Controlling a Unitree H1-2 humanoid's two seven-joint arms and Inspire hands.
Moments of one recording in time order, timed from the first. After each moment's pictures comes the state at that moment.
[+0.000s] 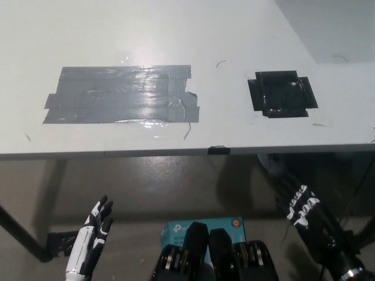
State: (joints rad) left_arm 0.00 0.12 0.01 0.29 0.11 -0.37 -0.03; right_arm -0.04 -0.17 0.09 0.04 0.46 0.08 0.19
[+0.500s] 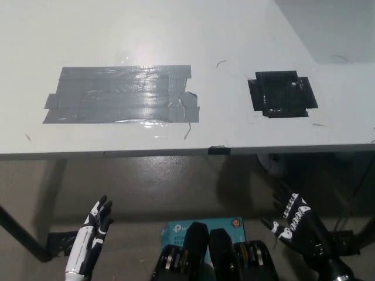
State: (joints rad) left_arm 0.00 0.12 0.01 0.29 0.11 -0.37 -0.03; right_arm -0.05 -0.15 0.12 0.14 0.25 -0.11 0.19
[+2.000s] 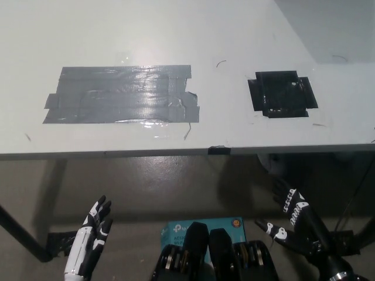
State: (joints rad) left_arm 0.00 0.12 0.01 0.29 0.09 -0.39 -0.03; right_arm -0.06 -0.14 0.10 0.14 0.17 -0.14 0.21
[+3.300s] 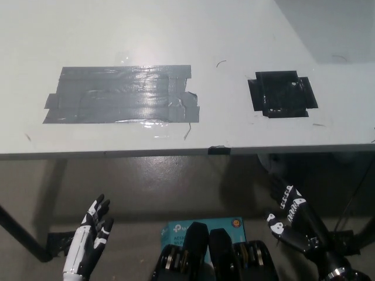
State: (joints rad) left_arm 0.00 0.12 0.01 0.29 0.09 -0.40 -0.03; right_arm -0.08 -0.13 0.10 0.15 0.17 -0.14 0.23
